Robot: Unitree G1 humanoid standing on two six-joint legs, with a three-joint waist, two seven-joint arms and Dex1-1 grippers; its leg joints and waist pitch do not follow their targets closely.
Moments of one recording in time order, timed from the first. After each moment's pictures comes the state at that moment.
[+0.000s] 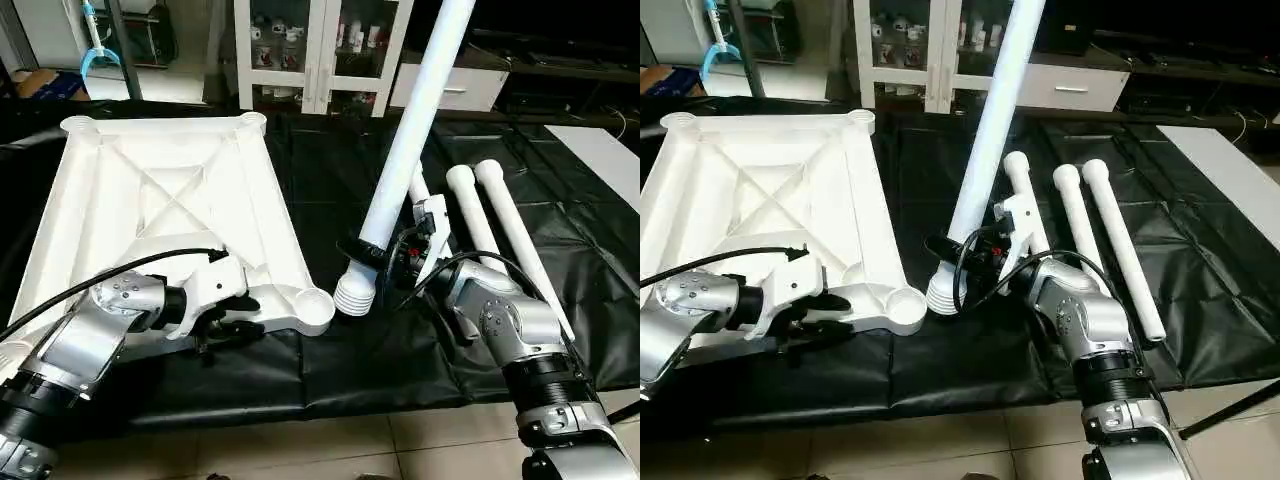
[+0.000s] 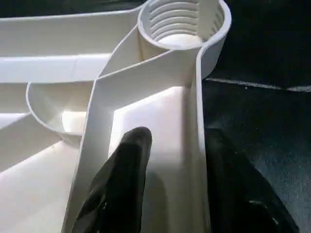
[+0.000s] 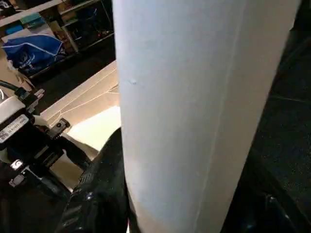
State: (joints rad) left arm -0.38 0.70 -0.30 0.16 -0.05 0.27 -1.11; right arm -0.52 -0.21 0.02 0.42 0.45 0.43 0.88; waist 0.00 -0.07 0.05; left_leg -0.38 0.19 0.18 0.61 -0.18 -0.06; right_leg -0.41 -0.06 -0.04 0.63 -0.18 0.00
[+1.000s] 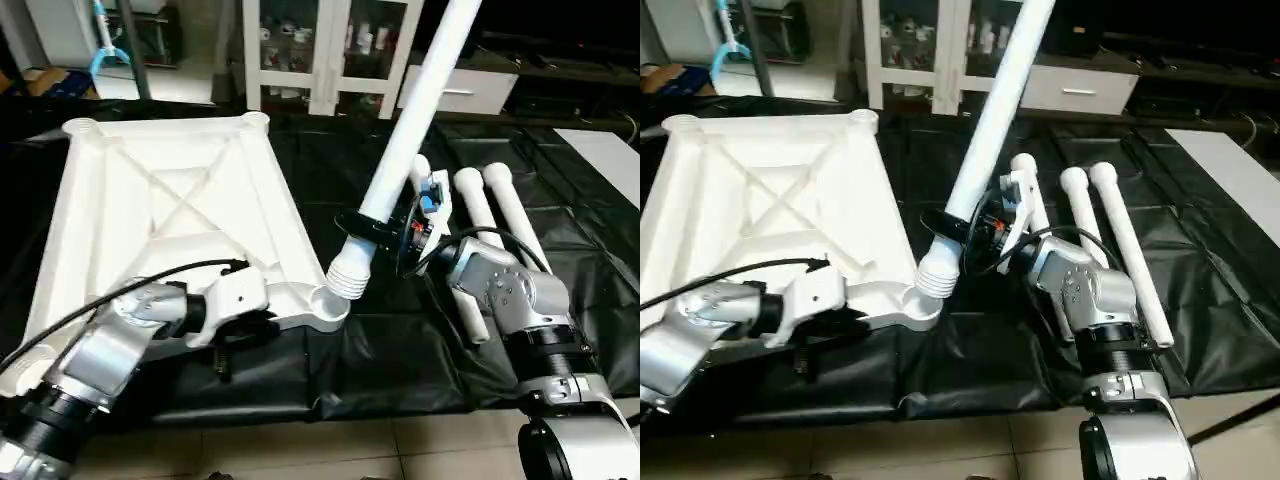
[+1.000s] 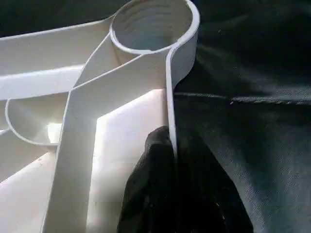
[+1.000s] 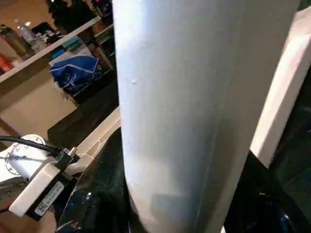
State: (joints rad) left arm -0.35 0.61 -0.36 0.05 0.02 0.30 -1.06; right arm -0.63 -0.21 -0.05 0.46 0.56 0.63 0.93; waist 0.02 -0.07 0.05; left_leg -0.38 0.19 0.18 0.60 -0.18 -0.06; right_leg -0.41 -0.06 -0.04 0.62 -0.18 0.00
